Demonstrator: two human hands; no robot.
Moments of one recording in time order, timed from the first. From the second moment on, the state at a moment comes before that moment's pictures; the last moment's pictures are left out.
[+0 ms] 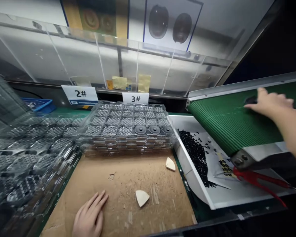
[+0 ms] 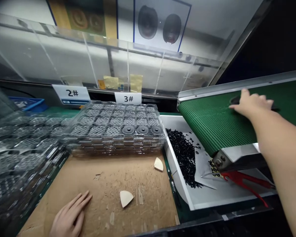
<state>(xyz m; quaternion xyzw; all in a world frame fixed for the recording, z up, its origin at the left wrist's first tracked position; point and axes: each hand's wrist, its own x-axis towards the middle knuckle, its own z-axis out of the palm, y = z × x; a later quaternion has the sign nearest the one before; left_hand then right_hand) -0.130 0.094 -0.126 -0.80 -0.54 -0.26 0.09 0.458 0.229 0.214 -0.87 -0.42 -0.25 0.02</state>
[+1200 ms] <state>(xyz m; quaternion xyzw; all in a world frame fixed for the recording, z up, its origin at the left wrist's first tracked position) -0.117 0.034 -0.047 -0.02 -0.34 -0.53 -0.77 0.118 0.057 -0.075 -0.66 -0.72 0.10 0.20</state>
